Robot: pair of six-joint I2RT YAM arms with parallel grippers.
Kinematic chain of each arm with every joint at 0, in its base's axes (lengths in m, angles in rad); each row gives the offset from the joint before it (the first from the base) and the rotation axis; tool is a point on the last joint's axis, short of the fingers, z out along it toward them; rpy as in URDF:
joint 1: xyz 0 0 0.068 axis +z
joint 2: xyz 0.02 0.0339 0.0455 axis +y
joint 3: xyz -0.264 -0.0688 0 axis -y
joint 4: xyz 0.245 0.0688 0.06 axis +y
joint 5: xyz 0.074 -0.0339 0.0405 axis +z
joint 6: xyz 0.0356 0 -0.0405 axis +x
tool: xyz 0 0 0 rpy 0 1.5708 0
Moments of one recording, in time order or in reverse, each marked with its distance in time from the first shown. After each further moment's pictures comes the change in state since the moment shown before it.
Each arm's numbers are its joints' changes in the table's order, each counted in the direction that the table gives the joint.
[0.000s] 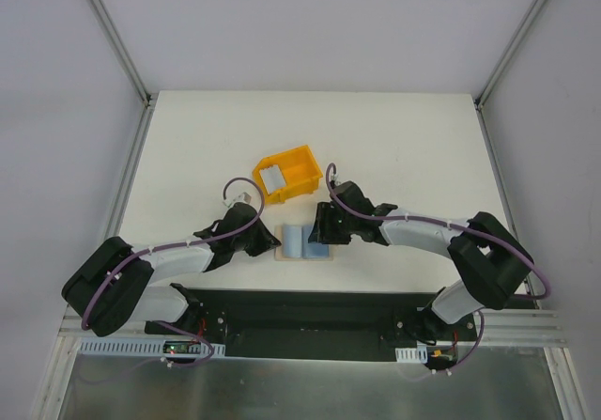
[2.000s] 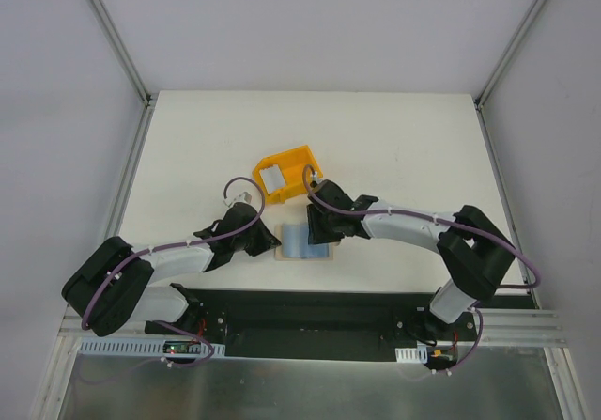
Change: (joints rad) left arm 0.000 0.000 0.000 -0.006 -0.006 0.017; right arm 0.089 0.086 0.176 0.229 -0.157 -0.090
